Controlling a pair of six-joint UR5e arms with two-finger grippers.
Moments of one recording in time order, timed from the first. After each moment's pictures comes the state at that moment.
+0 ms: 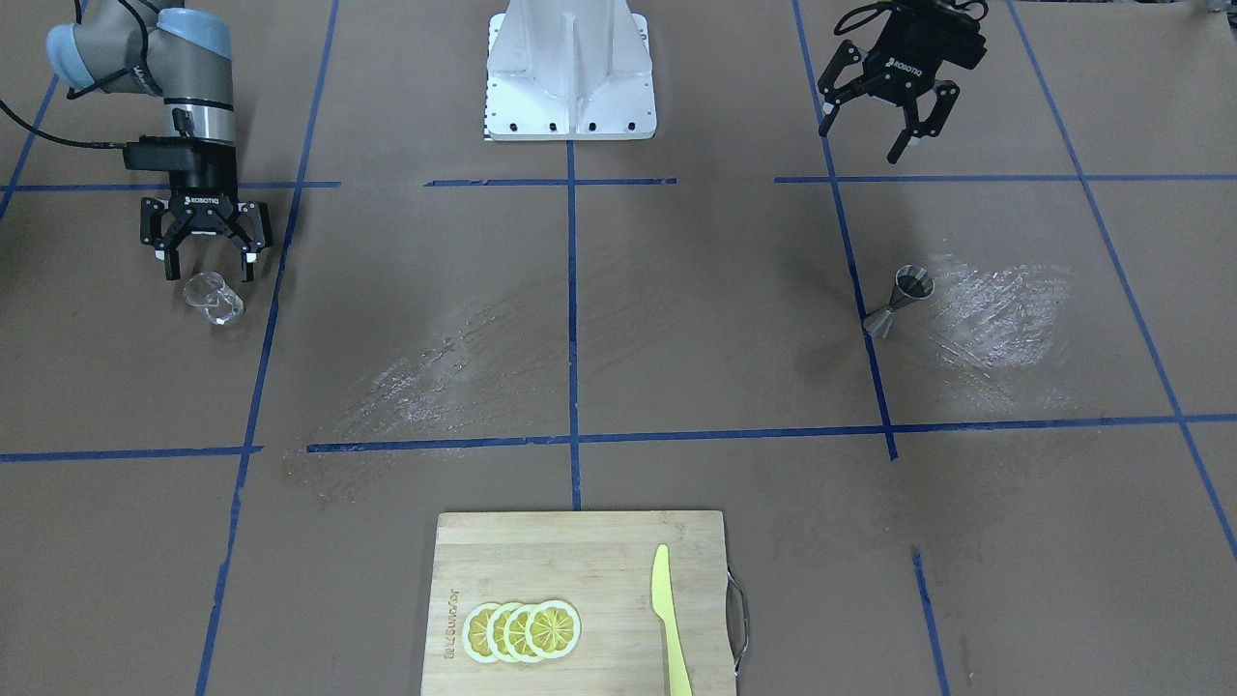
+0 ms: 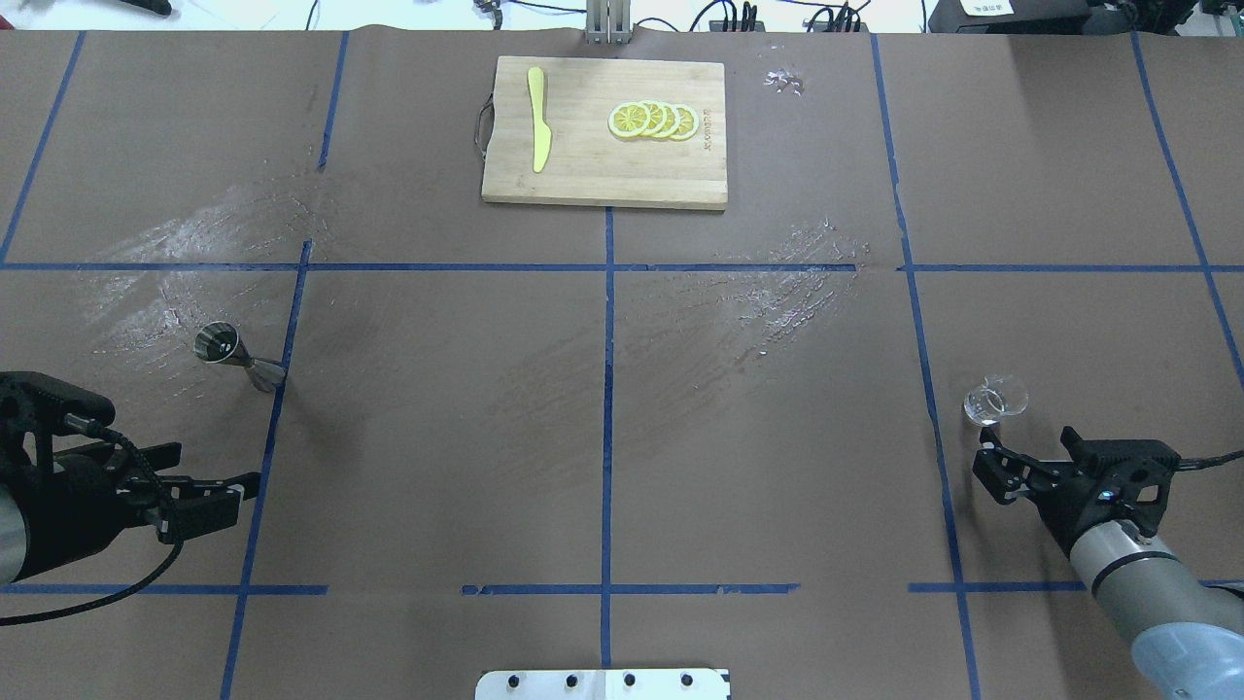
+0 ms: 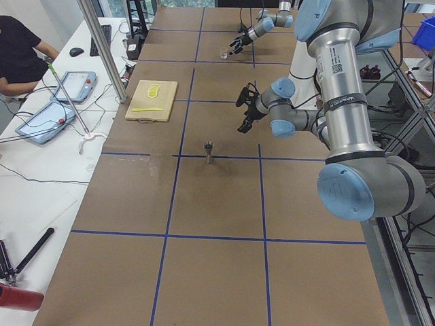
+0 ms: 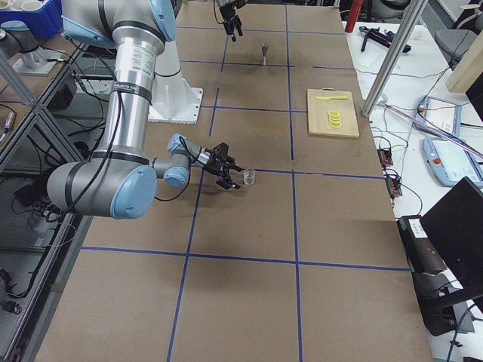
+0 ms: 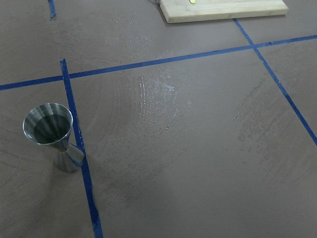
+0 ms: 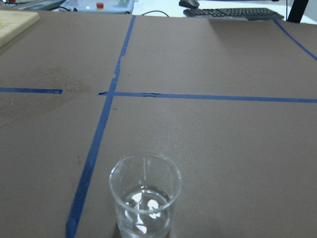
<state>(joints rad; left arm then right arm) -0.31 -1.21 -2.33 -2.34 -1.43 -1.07 0.09 -1.96 1.92 -0.78 0.77 1.51</state>
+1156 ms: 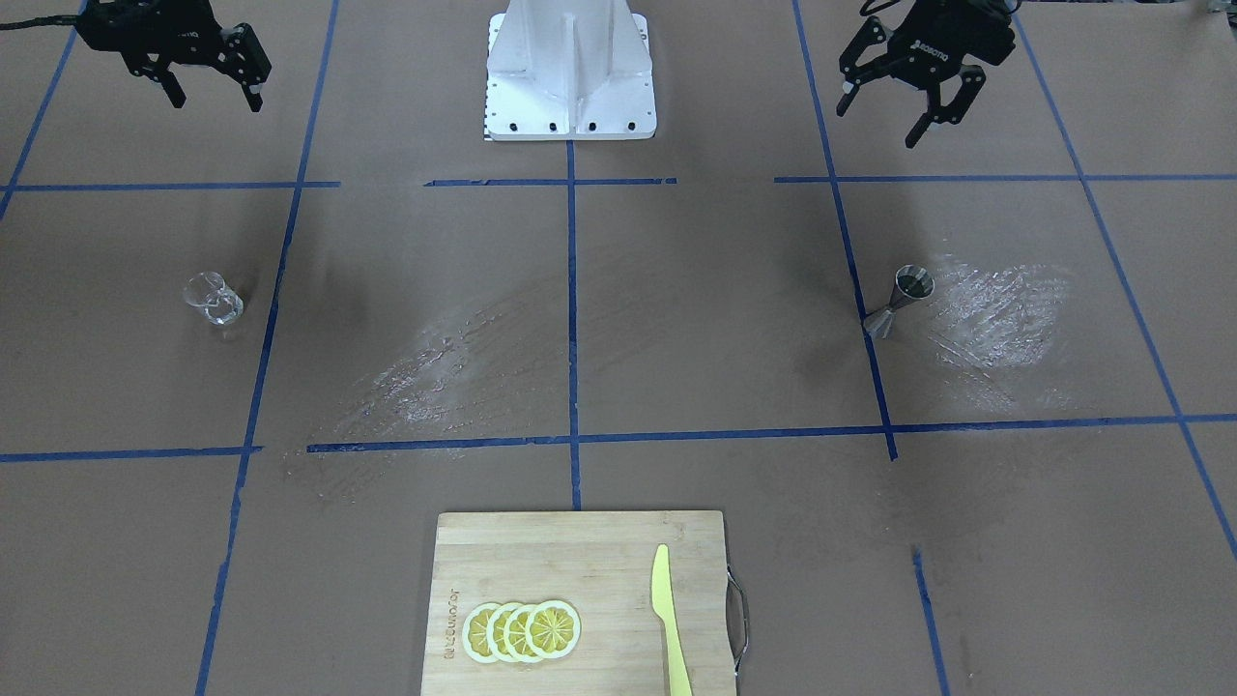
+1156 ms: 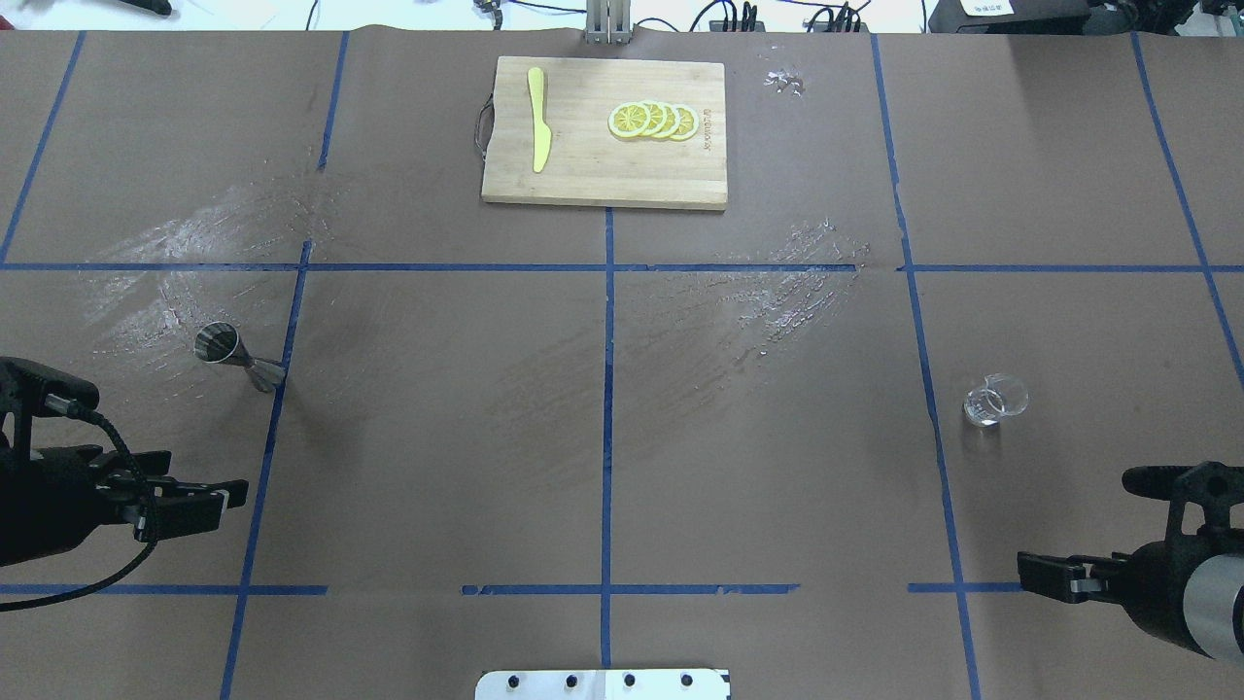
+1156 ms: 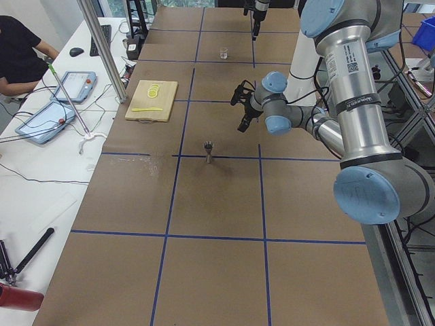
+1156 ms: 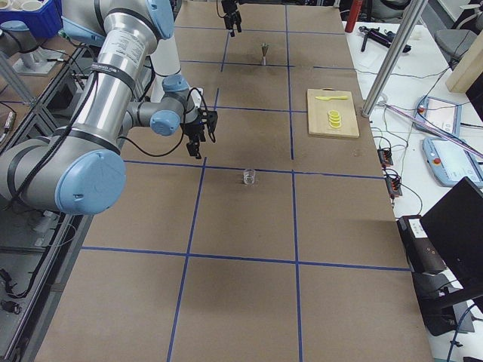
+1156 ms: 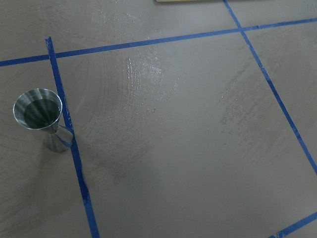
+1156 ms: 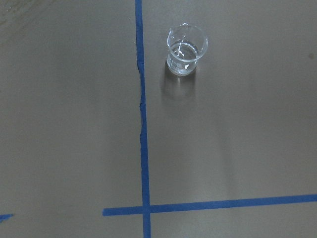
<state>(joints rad) -0.55 -1.23 -2.35 -2.26 -1.76 -0.92 0.34 -2.00 2.53 -1.39 1.67 1.37</state>
